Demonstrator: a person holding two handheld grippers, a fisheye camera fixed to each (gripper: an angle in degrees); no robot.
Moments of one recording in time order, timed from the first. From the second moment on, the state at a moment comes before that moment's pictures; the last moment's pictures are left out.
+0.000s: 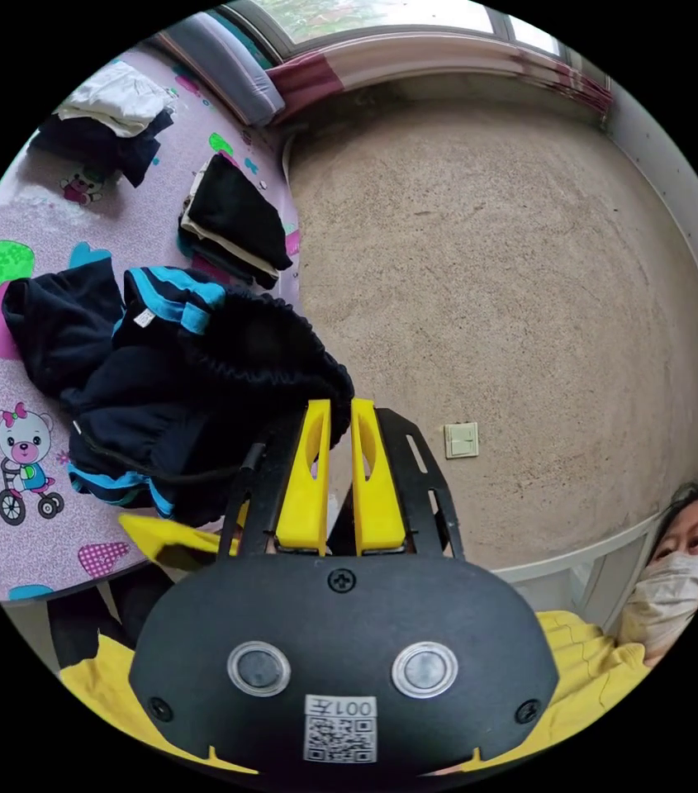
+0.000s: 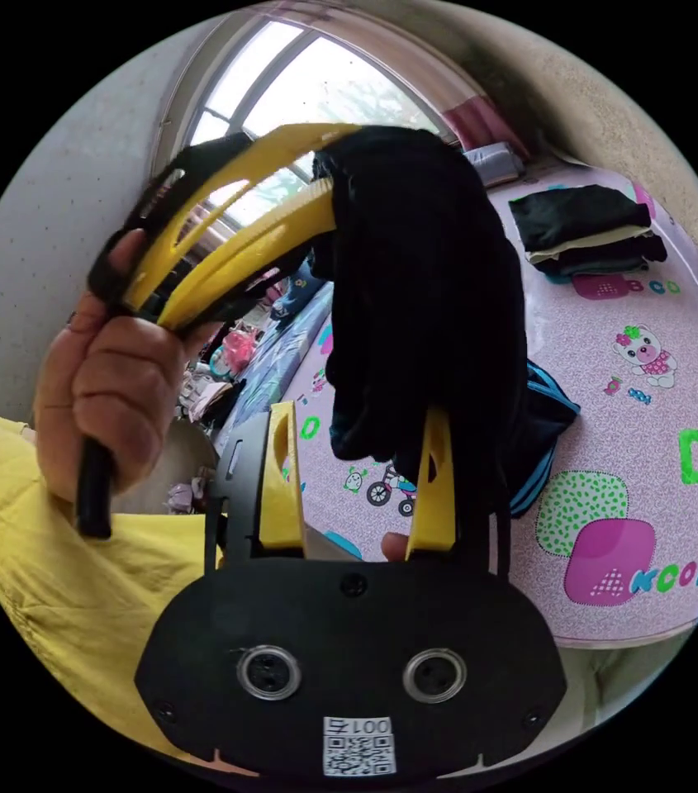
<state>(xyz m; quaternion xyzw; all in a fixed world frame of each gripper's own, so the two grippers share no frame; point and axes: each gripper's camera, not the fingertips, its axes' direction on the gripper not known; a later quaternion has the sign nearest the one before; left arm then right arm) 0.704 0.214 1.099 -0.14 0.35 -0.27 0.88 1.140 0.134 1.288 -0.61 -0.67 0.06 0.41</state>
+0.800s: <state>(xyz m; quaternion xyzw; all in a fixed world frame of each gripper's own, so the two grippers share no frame) 0.684 0.421 1.108 -0.24 0.34 0.12 0.90 1.206 0.051 1.379 -0.60 -0.61 -0.11 0.51</state>
